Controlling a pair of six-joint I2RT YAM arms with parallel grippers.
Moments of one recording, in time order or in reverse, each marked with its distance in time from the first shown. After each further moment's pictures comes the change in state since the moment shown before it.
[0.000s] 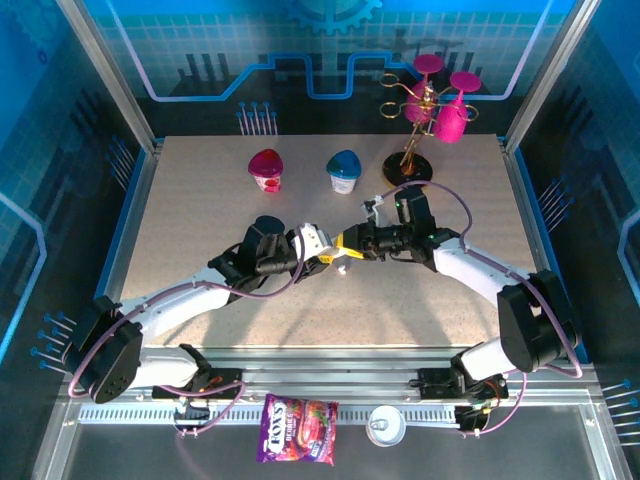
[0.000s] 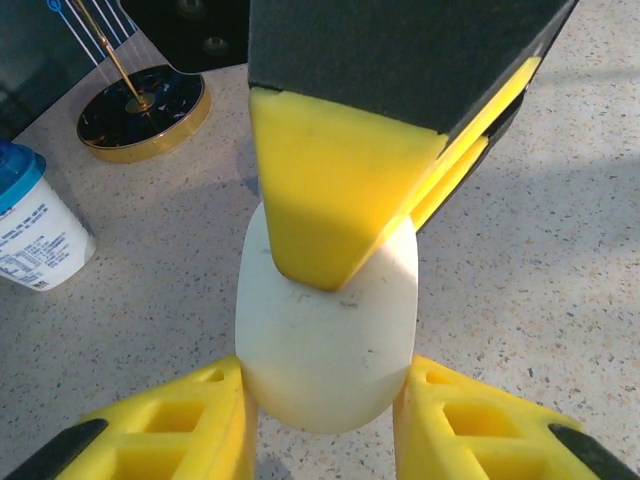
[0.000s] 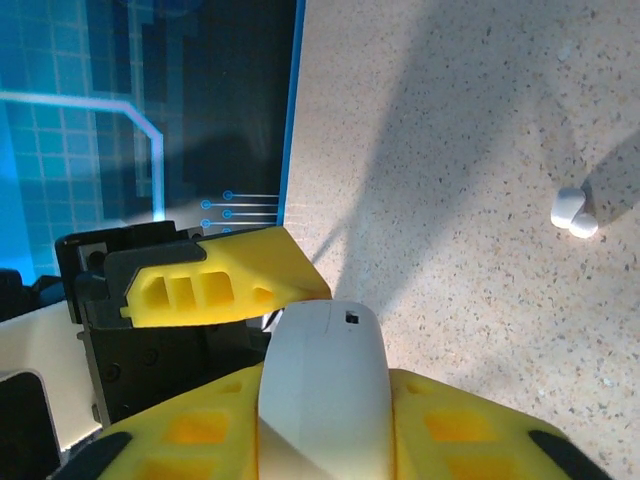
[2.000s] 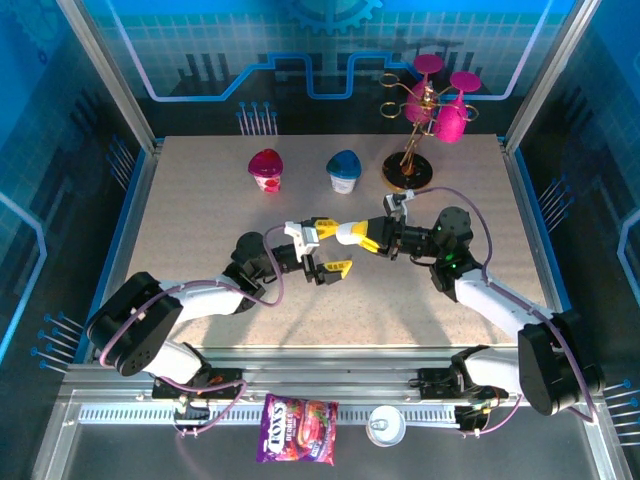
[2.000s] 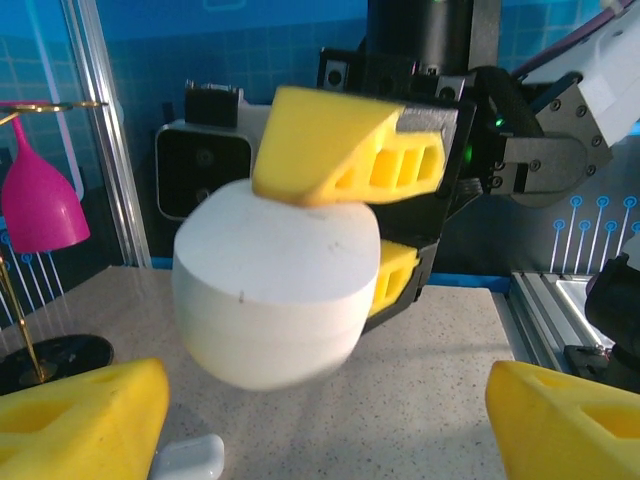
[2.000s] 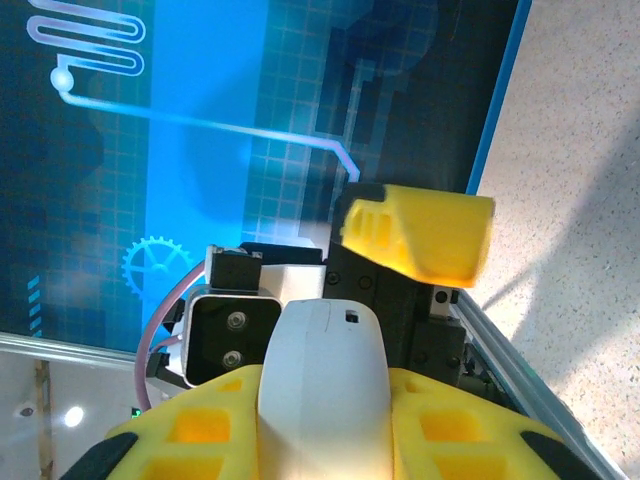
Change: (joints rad) left arm 0.007 0.180 -0.183 1.019 0.315 -0.408; right arm -0.082 -0.236 -0.277 0.749 -0.113 0.591
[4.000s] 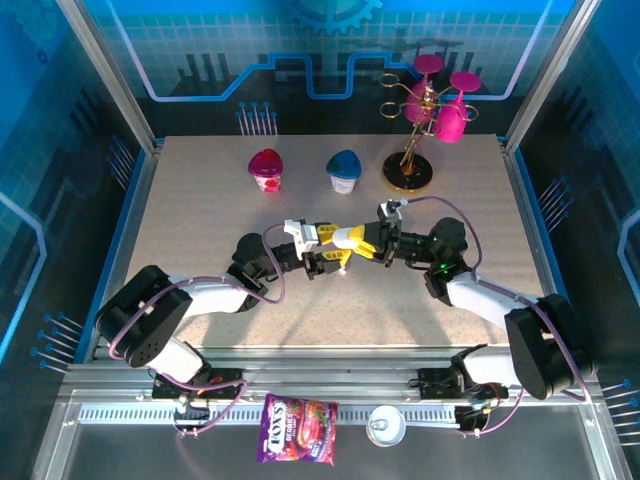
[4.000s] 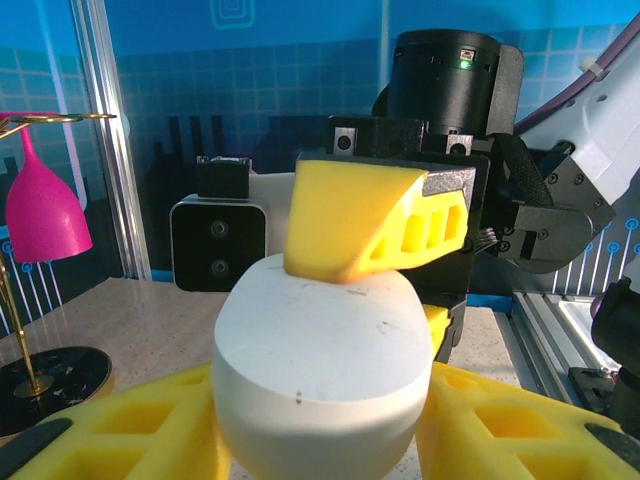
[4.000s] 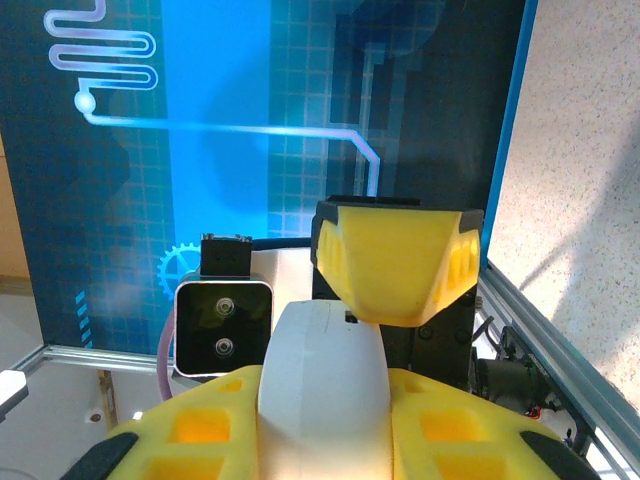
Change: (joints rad) left arm 0.001 0.057 0.006 0.097 -0.003 -0.049; right arm 0.031 0.088 -0.069 0.247 0.018 0.196
